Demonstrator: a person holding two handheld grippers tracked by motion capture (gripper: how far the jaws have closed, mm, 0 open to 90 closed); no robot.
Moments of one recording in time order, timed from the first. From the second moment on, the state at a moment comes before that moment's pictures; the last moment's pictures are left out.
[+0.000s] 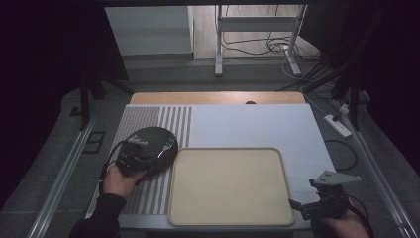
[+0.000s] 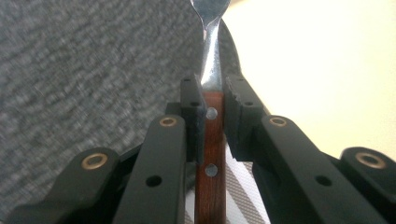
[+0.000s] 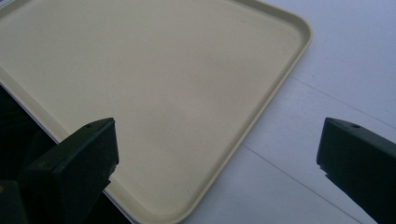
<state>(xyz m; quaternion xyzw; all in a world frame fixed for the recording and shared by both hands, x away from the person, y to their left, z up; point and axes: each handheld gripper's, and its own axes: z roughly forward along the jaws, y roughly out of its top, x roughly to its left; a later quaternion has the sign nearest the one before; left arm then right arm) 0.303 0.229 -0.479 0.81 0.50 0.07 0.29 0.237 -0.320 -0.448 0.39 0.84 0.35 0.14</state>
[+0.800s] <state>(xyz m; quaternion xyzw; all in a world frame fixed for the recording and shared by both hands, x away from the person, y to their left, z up) 0.303 0.153 -0.485 0.84 0.46 0.04 0.31 0.236 -0.319 -0.448 0.39 0.84 0.35 0.14</state>
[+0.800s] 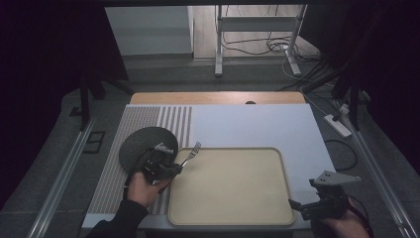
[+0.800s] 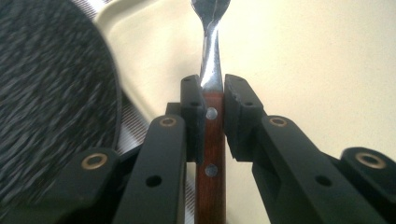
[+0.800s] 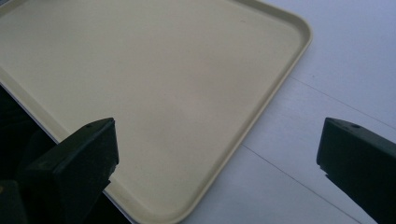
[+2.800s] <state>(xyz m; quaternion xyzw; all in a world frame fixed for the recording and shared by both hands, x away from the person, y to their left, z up) 0.337 0.133 -0.517 0.85 0.46 0.02 0.25 0.235 -0.319 -0.448 0.38 0.85 0.35 0.14</state>
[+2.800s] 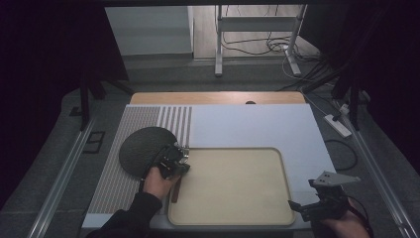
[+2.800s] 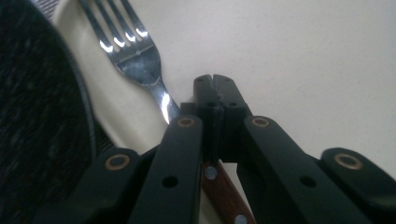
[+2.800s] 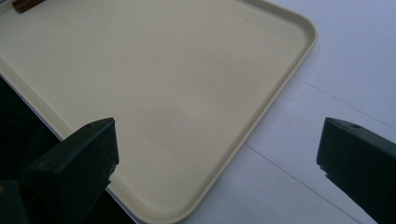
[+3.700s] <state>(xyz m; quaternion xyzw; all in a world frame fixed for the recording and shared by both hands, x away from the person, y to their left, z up) 0.326 0.152 -0.494 0.83 0.43 0.07 0.34 0.236 -0.320 -0.448 0.38 0.84 0.35 0.14</state>
